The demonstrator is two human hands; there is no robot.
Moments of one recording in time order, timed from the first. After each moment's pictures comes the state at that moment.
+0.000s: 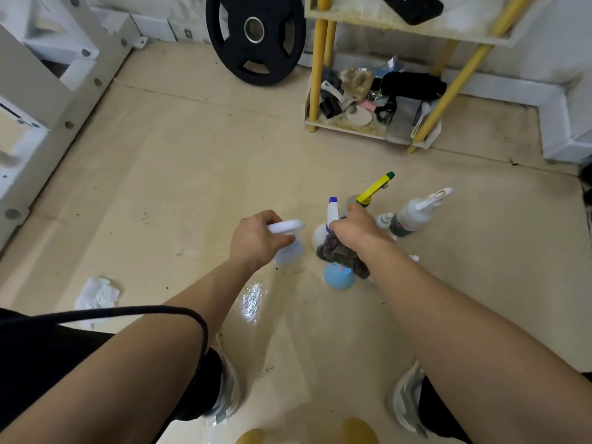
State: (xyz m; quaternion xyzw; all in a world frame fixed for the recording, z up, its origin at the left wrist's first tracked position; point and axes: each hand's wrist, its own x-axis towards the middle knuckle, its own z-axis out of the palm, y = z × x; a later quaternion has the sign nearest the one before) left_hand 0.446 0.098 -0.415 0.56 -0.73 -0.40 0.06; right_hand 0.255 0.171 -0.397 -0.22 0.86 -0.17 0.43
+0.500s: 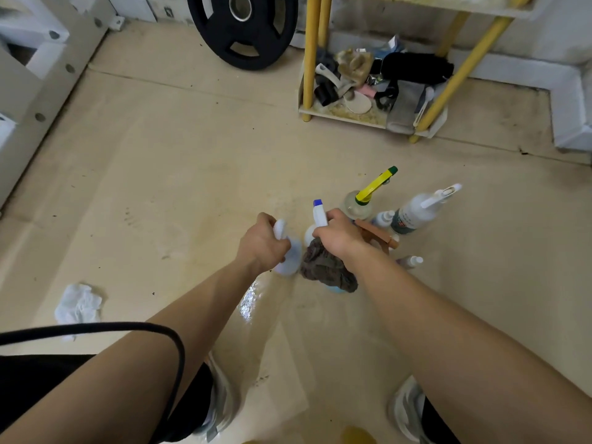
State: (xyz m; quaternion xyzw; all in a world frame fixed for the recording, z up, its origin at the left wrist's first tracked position) left_hand 0.418 0.090 -0.460 0.57 -0.69 -0.44 -0.05; right_hand 0.262 0.159 -0.438 -0.22 0.81 -0.22 0.49
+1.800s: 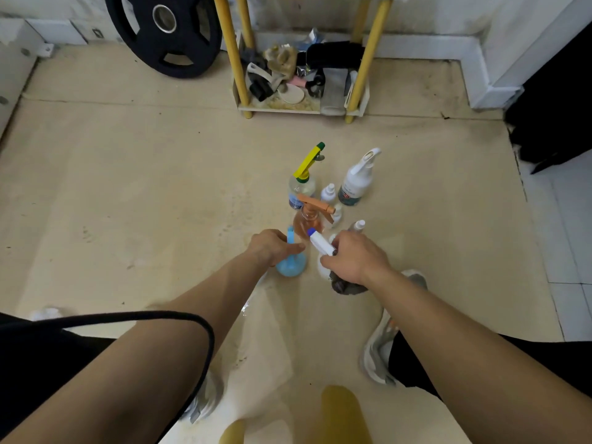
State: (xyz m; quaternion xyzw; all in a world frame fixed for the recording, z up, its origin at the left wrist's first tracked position) left_hand 0.346 0.177 -0.432 0.53 -0.68 -0.46 -0.21; right_hand 0.226 0.315 -0.403 -0.34 0.86 -0.03 0.37
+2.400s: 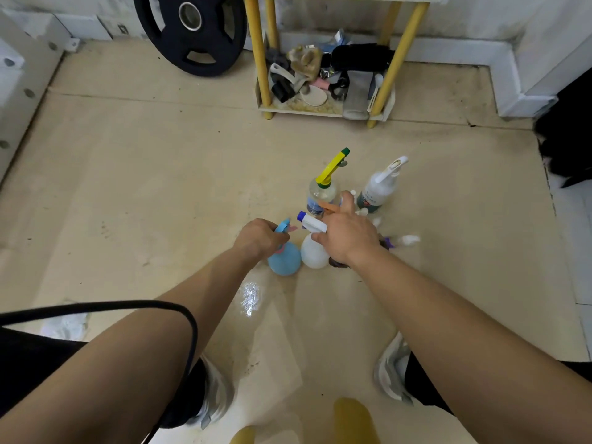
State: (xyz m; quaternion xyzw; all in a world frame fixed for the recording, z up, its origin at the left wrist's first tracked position) left_hand 0.376 0.124 -0.435 0.55 -0.70 -0.44 -0.15; right_hand 0.236 0.239 -0.405 -0.44 0.86 0.02 0.28
